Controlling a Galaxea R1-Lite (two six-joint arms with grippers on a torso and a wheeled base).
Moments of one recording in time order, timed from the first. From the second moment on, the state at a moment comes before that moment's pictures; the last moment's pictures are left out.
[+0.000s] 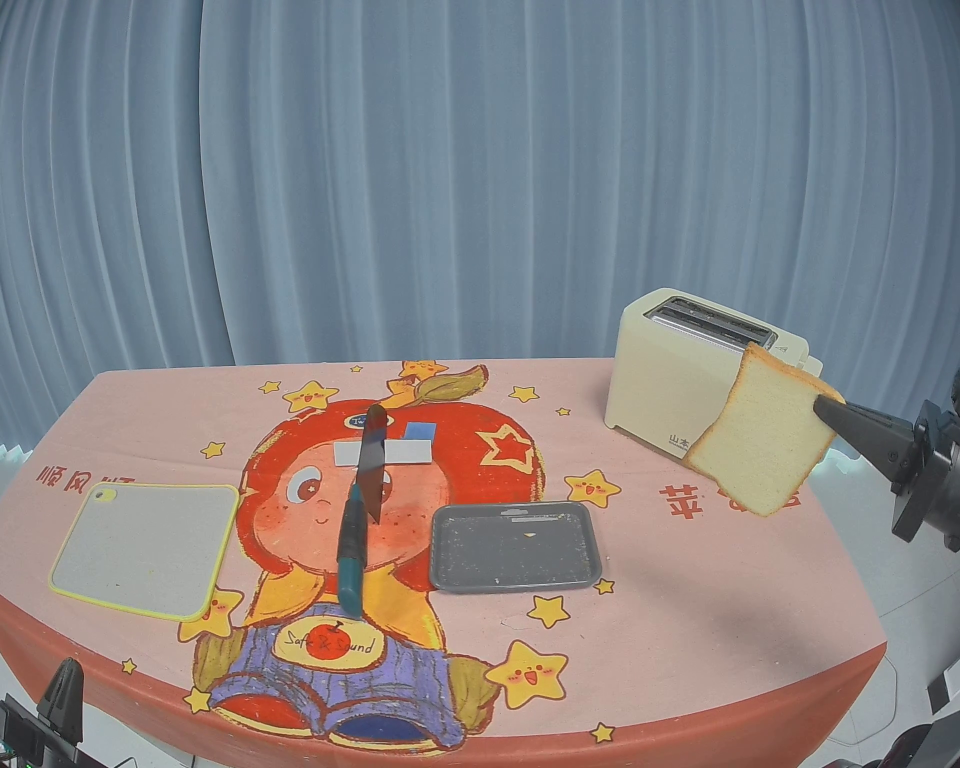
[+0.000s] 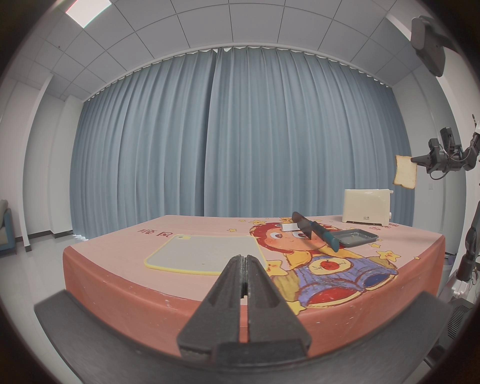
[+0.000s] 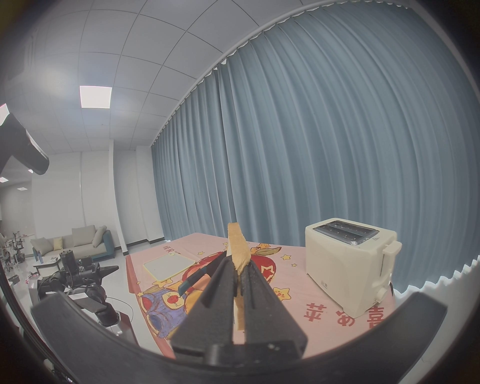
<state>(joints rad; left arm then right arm) 0.00 0.02 -0.02 0.00 0.01 -0.01 0.45 1.11 -0.49 -0.58 0.25 0.16</state>
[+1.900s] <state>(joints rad) 0.00 0.02 -0.02 0.00 0.02 -0.01 0.49 1.11 -0.48 -0.58 0.25 0.16</state>
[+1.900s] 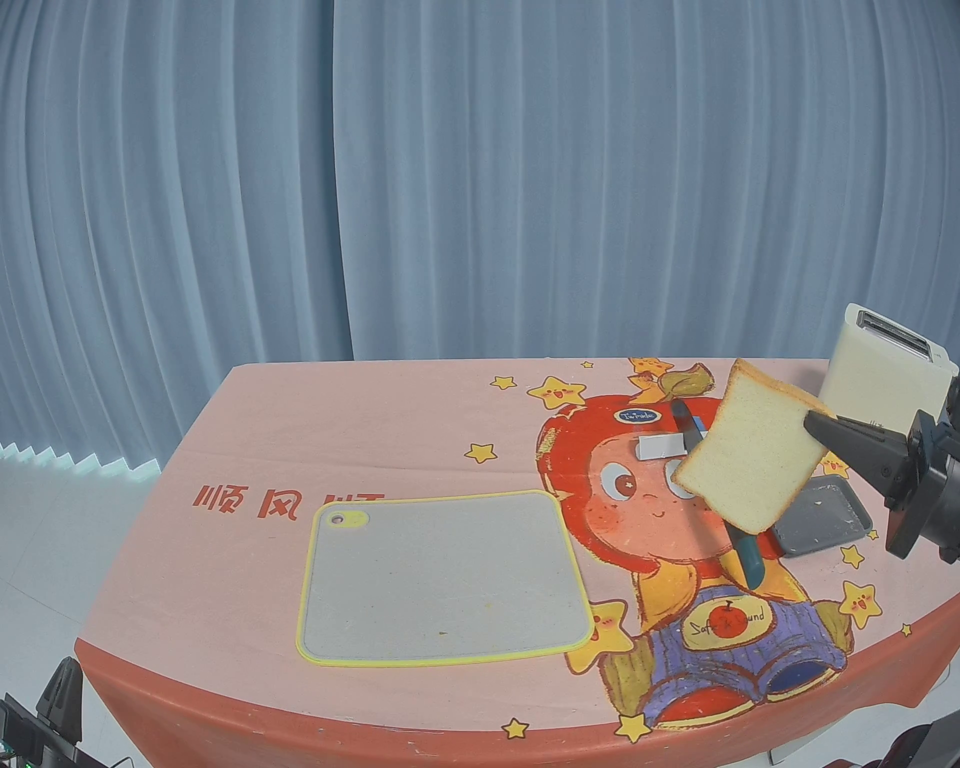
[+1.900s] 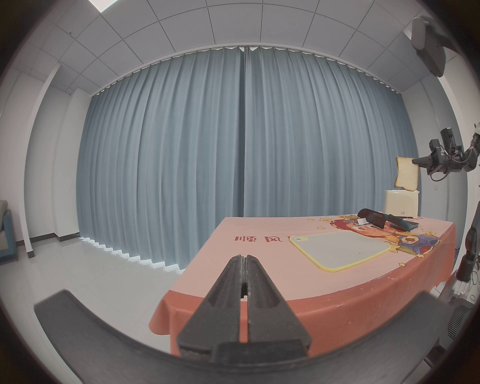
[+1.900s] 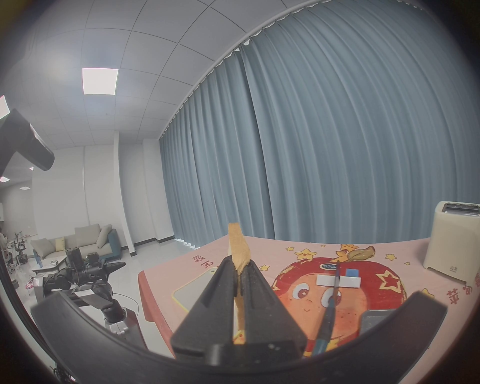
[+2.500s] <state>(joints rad) 0.00 0.02 -0.02 0.00 0.01 -0.01 0.50 1.11 -0.48 -0.58 0.25 0.17</state>
